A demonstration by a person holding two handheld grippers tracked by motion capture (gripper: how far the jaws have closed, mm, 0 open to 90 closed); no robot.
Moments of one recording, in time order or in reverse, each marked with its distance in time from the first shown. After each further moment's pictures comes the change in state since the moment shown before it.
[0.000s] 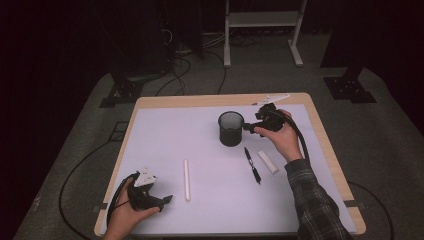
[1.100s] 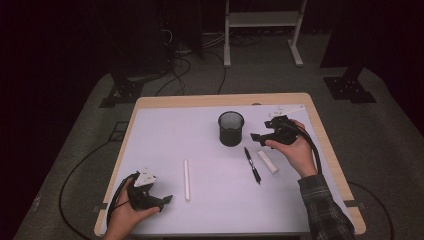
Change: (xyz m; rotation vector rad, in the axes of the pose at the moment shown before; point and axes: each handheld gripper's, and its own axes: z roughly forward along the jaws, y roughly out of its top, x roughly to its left) left arm 0.000 0.000 0.000 -0.001 0.002 0.004; right arm 0.012 -0.032 -0.040 -0.034 0.006 -0.026
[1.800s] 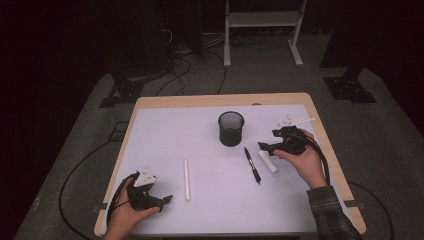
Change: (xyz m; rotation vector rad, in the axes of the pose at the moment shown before) left arm 0.000 0.000 0.000 0.001 -0.002 -0.005; right arm -0.001 -0.030 -0.017 0.010 -0.008 0.006
